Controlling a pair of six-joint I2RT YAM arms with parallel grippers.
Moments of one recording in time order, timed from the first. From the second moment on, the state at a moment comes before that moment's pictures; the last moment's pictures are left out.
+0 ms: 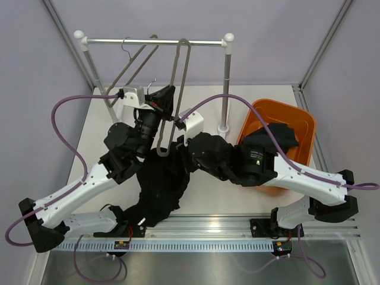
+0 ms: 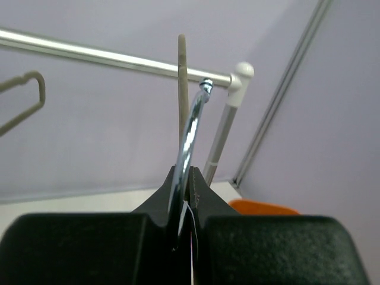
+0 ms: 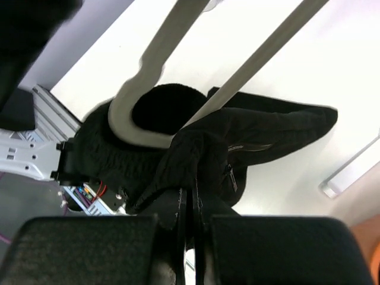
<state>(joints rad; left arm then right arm) -0.91 1.04 1.08 0.38 -0.49 -0.12 1.36 1.43 1.73 -0.80 0.49 0.45</state>
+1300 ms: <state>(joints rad) -0.89 0.95 1.28 -0.39 -0.38 -0.14 0.60 1.53 2.46 -0.28 1.11 -0.47</state>
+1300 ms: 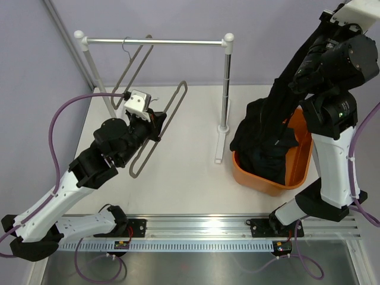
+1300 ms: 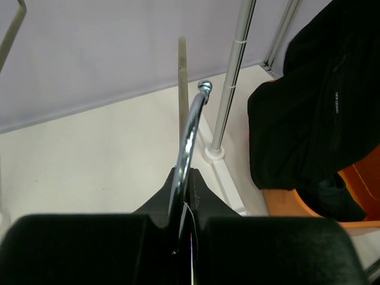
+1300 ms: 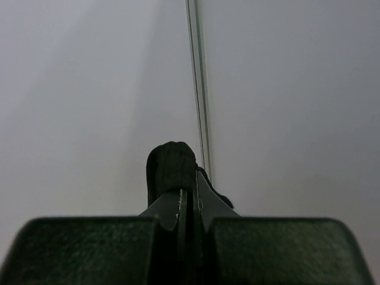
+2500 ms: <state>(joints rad) -0.89 0.93 1.27 -0.43 -0.36 -0.15 0.06 1.43 1.15 -0.63 0.35 0.51</state>
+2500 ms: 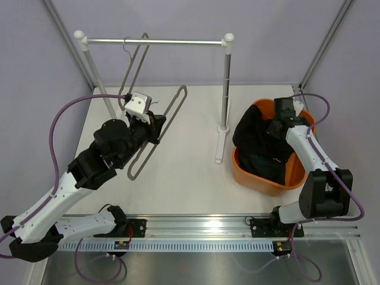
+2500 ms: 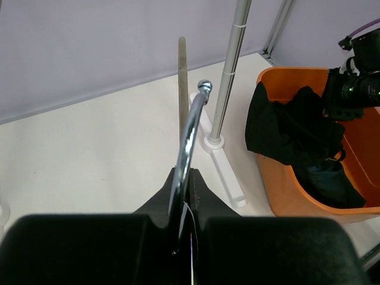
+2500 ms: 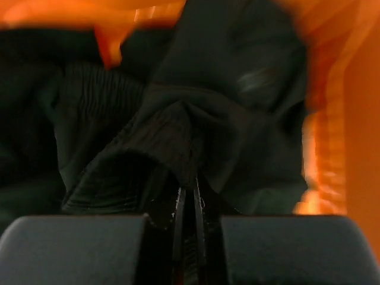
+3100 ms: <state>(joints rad) -0.89 0.94 1.27 -0.50 -0.36 -0.15 0.01 1.16 1.08 -0.57 0.15 0.58</state>
